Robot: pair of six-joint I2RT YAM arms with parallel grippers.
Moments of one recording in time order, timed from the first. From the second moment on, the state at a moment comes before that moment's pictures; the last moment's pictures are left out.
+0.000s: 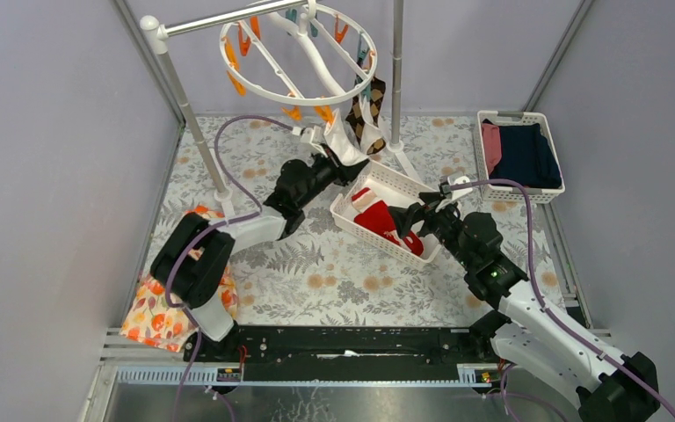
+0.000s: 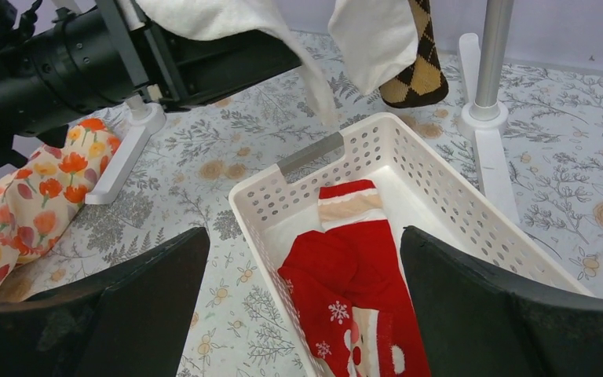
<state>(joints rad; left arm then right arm) -0.54 1.65 0.86 0.87 0.17 -0.69 0.59 0.77 0.50 0.22 0.02 0.20</state>
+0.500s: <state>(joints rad) -0.58 1.91 1.11 0.93 0.25 -0.79 0.59 0.73 0.49 0.22 0.06 0.20</state>
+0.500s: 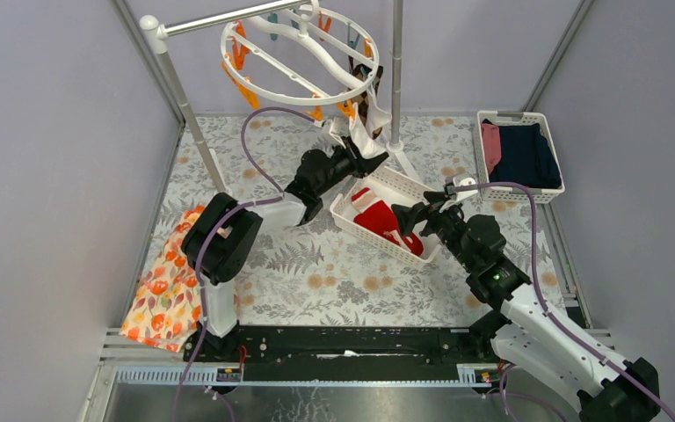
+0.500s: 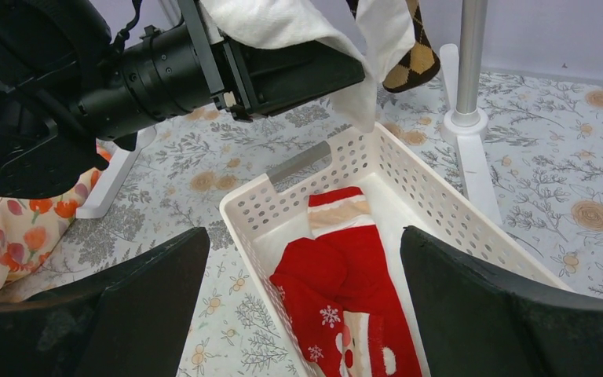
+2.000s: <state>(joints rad) -0.47 0.63 0.29 0.58 0.32 -0.50 0.59 0.81 0.56 0.16 -0.16 0.19</state>
